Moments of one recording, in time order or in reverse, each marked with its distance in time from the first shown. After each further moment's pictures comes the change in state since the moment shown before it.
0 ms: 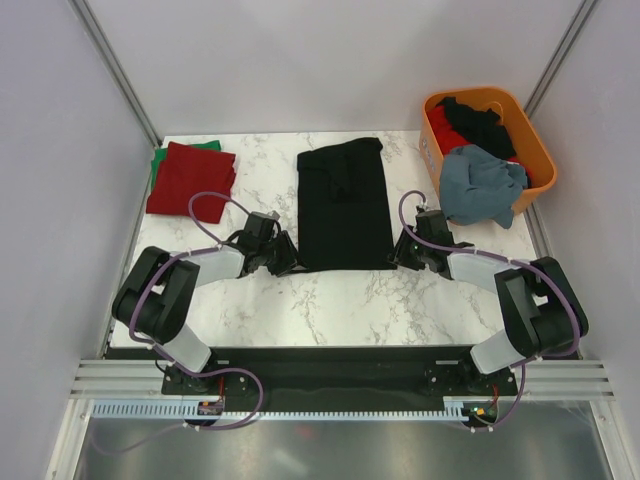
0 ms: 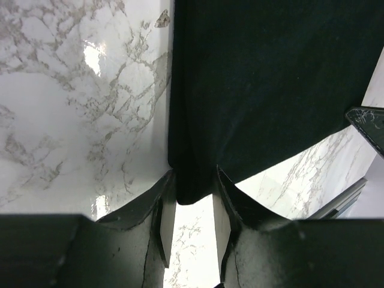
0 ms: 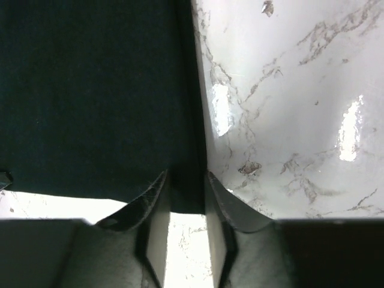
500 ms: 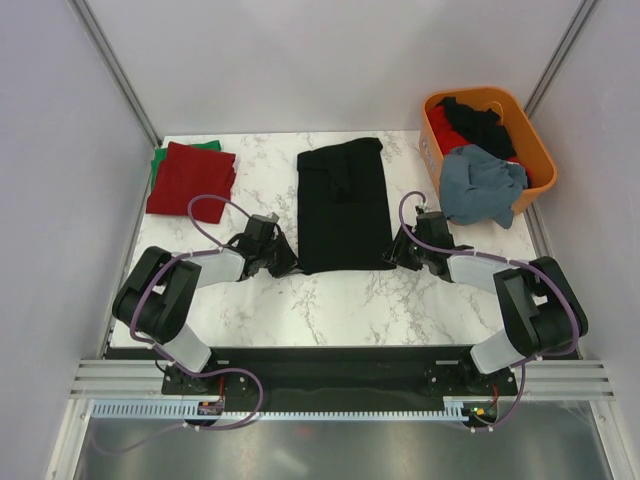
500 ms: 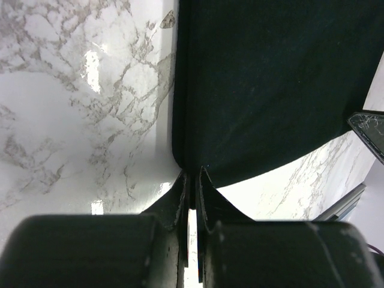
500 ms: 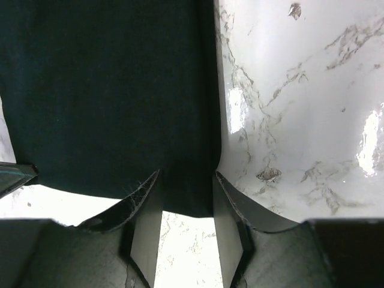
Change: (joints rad) left arm -0.008 0.003 -0.034 0.061 -0.018 -0.023; right arm -0.006 0.008 -0.024 0.072 -0.040 0.019
